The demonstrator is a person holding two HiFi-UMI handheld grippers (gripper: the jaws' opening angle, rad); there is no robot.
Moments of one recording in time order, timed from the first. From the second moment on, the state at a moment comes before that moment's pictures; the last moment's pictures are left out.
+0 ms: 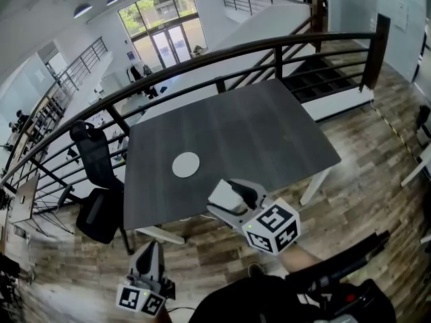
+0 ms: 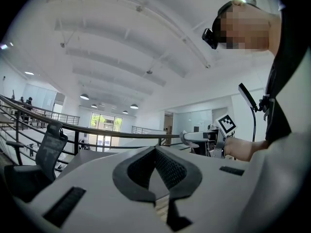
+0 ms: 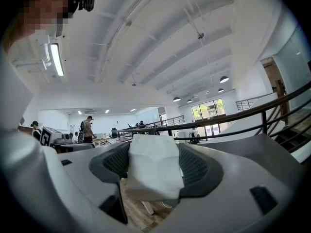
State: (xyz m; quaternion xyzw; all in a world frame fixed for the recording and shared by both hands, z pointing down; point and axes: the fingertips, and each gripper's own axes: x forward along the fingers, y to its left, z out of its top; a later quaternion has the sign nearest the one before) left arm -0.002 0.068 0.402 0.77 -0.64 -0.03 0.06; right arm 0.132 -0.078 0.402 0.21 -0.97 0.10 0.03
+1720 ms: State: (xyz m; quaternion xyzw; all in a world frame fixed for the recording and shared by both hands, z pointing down) left arm -0.200 -0.068 0.410 0.81 -0.57 -0.05 0.07; right arm -0.037 -0.191 0.408 0.29 -0.95 0.10 0.06
